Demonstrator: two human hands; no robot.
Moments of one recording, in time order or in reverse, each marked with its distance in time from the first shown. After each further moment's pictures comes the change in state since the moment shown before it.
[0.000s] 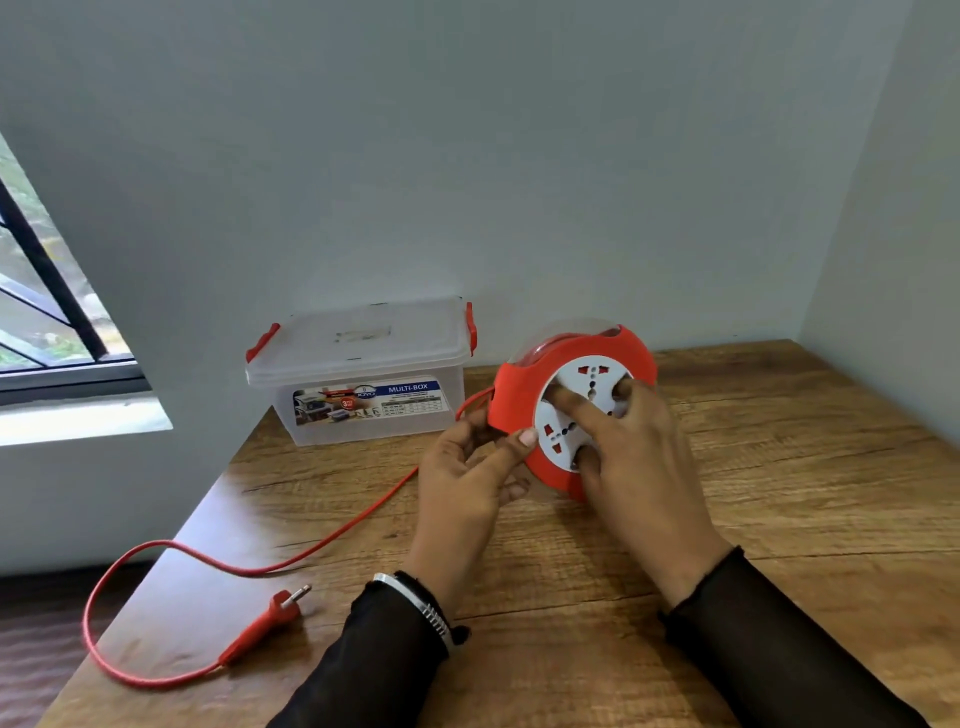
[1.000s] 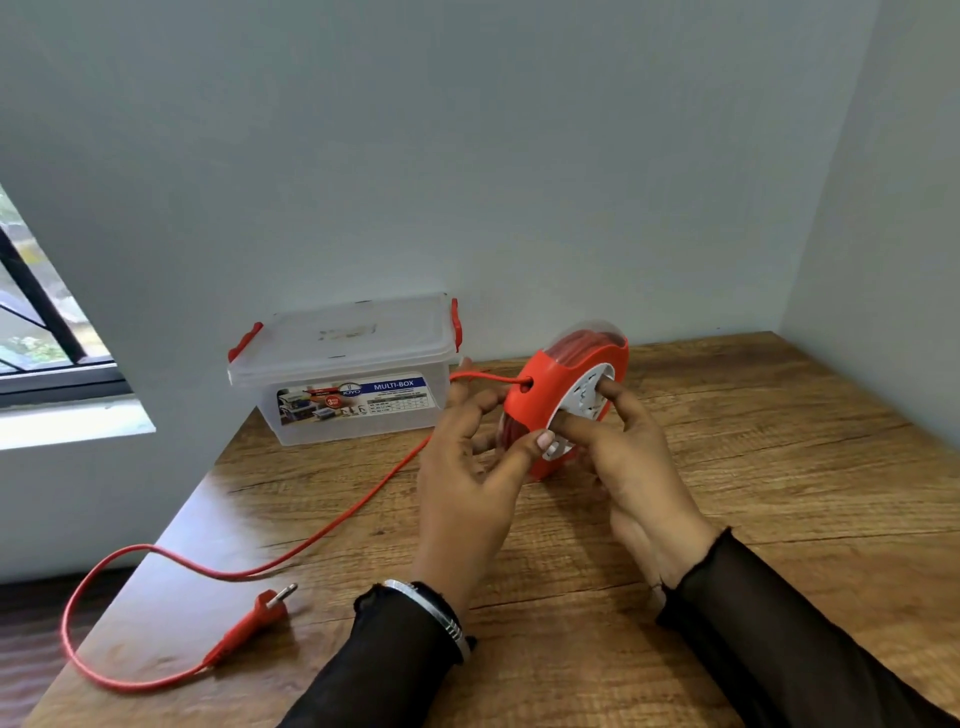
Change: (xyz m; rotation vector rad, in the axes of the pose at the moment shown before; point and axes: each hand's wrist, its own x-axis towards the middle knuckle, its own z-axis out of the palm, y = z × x) left_hand -0.002 -0.001 0.014 0.382 0.065 0.407; right_hand 0.012 0.002 0.022 1.432 0.025 0.716
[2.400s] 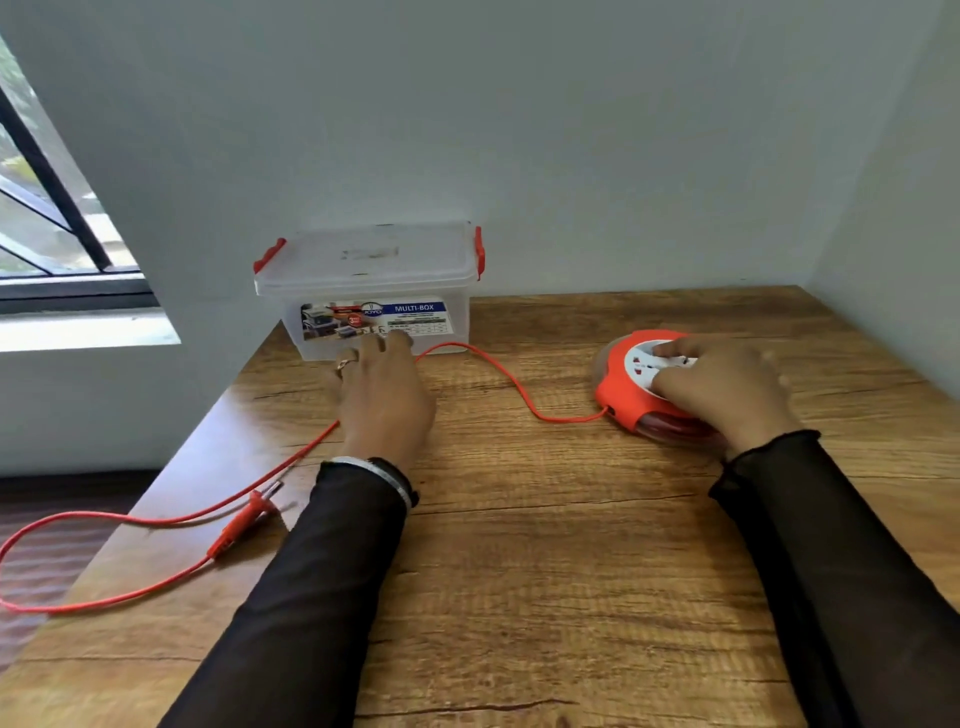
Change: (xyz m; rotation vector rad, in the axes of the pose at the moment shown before) left_hand 0.021 -0.022 -0.063 1.191 -0.042 -0.384; right_hand 0.022 -0.040 -0.066 -1.409 0.110 -0.087
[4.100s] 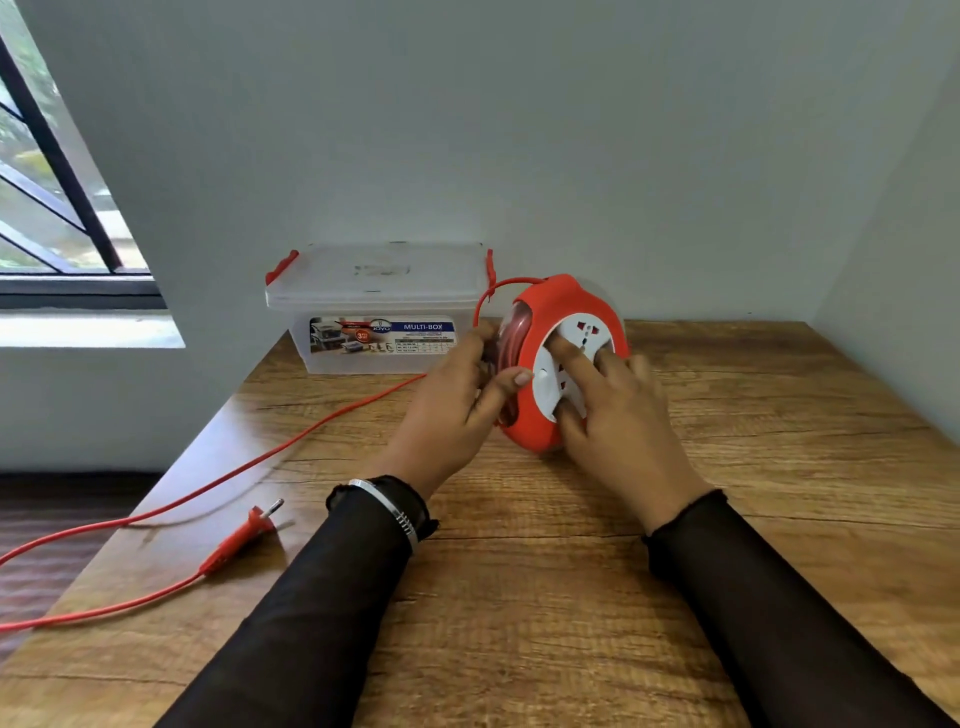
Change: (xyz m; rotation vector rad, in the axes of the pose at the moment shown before) left_hand -0.009 0.022 0.001 -0.897 -0.125 0.547; right_hand -0.037 -0.056 0.040 -0.087 0.231 -0.685
